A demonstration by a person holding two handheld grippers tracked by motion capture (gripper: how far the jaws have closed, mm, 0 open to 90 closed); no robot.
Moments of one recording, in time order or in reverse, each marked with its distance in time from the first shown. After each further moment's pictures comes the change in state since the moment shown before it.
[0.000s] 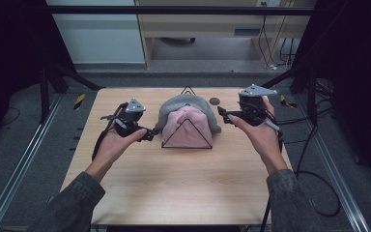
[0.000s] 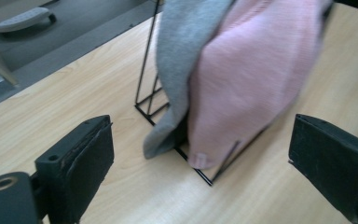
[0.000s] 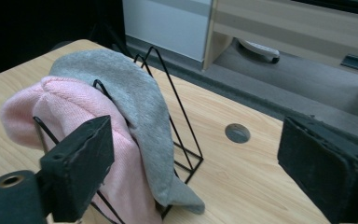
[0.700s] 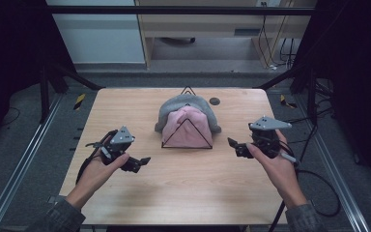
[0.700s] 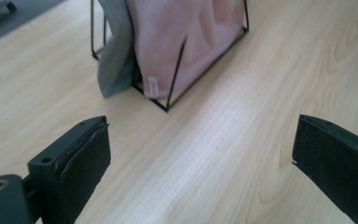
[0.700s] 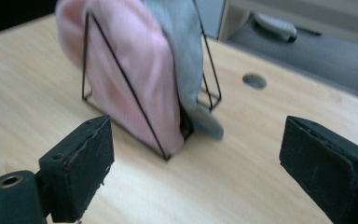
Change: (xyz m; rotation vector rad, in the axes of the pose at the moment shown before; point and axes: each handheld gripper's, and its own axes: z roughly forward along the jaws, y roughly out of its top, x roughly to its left) left arm -0.028 -0.068 -0.034 0.063 -0.097 0.079; right arm 0.015 -0.066 -0.053 0.073 0.053 -0.033
